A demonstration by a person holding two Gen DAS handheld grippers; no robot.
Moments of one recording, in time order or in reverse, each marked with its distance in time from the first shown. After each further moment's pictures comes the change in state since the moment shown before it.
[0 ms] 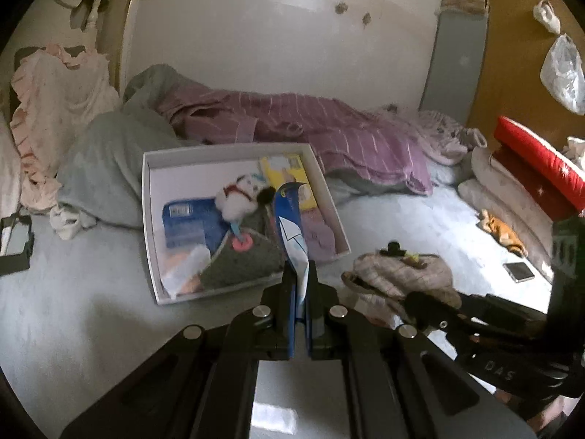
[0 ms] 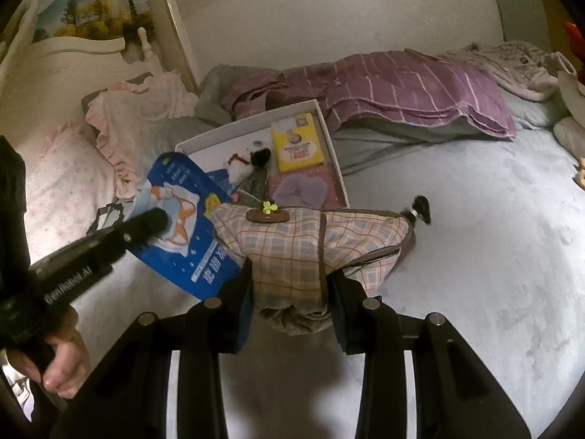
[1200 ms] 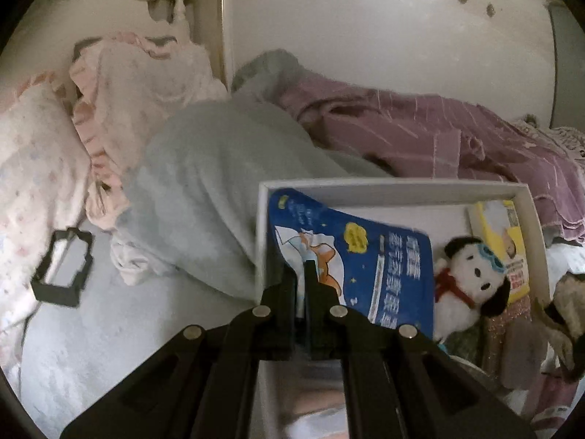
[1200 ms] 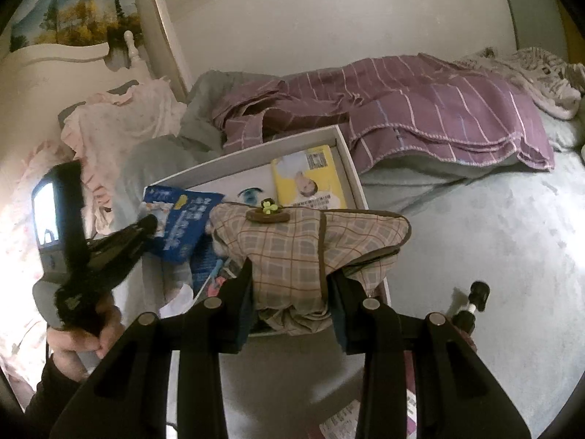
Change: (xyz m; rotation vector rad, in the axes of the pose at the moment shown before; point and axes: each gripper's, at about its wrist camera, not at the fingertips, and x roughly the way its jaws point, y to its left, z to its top) left arm 0.144 0.116 0.059 -0.104 -0.001 0.502; right arm 0.099 0.015 0.077 0.006 -0.027 -0.017
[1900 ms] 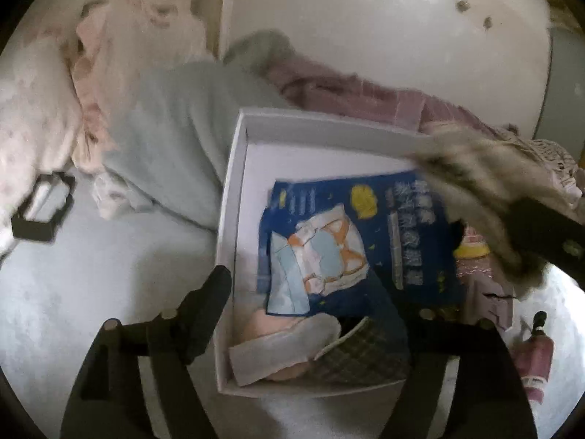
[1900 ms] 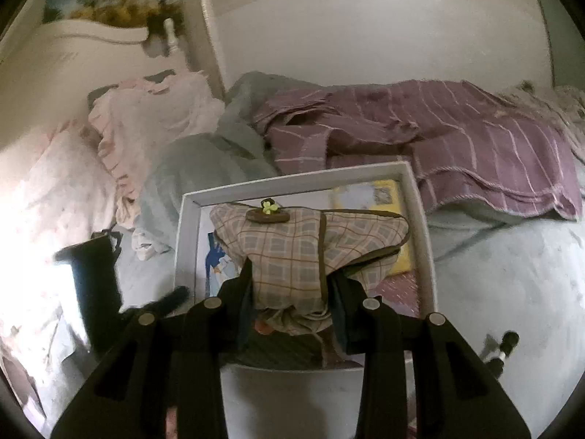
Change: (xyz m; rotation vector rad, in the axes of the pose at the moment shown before) left arm -0.032 -0.003 -0.046 -0.073 0.010 -0.105; right arm 0.017 0.048 0.021 -0.136 -0.024 0.088
